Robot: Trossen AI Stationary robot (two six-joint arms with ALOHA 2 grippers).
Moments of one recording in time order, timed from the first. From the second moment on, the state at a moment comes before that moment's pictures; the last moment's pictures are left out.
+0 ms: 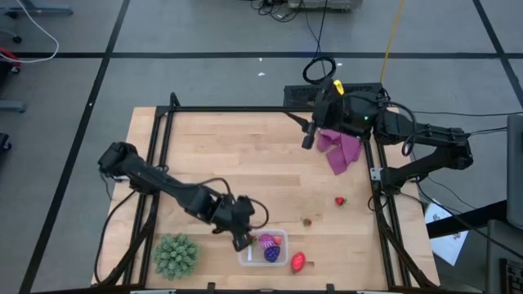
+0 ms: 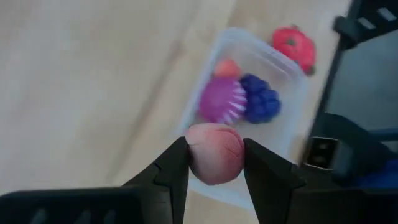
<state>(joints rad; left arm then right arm) -0.45 1.72 1.40 -0.70 -0.11 -0.90 -0.09 1.26 1.43 -0.23 0.29 -0.40</state>
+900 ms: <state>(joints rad) -0.53 1.96 1.40 -0.43 -0.03 -1.05 -0.04 1.26 1.43 -0.28 0.28 -0.20</state>
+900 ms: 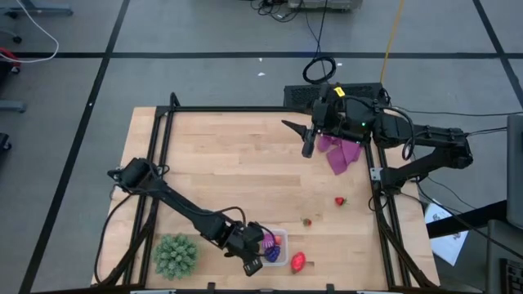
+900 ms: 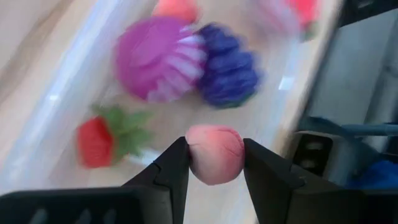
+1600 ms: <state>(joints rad) -0.50 1.98 1.40 -0.45 -0.03 -1.02 -0.04 1.26 1.40 -0.28 0.28 -0.21</state>
